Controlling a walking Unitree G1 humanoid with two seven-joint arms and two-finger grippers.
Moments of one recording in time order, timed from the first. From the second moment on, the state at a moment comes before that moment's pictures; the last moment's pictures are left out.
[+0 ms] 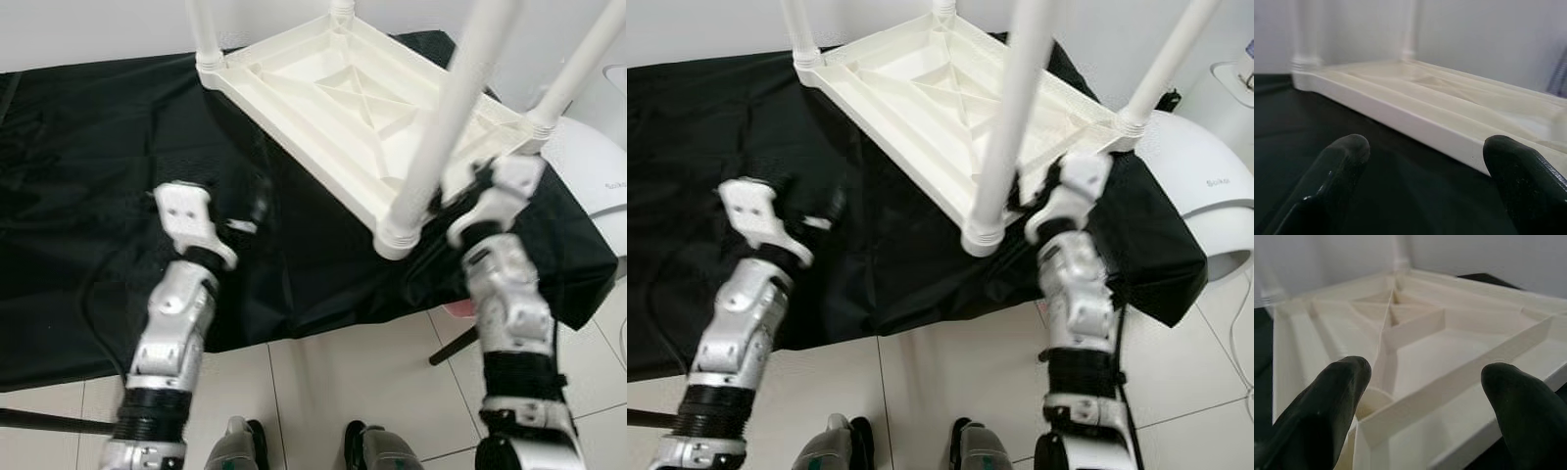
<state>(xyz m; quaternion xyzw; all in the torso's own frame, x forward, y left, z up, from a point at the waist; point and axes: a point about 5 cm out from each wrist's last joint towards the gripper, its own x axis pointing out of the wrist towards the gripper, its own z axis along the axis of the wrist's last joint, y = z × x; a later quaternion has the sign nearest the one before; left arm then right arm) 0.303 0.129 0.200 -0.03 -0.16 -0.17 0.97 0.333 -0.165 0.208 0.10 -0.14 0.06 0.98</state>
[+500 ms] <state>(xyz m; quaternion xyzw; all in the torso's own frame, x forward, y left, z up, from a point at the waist) 0.296 0.148 0.213 -0.01 -0.17 -0.13 0.98 0.329 -0.122 0.207 0.13 -0.13 0.13 0.98</state>
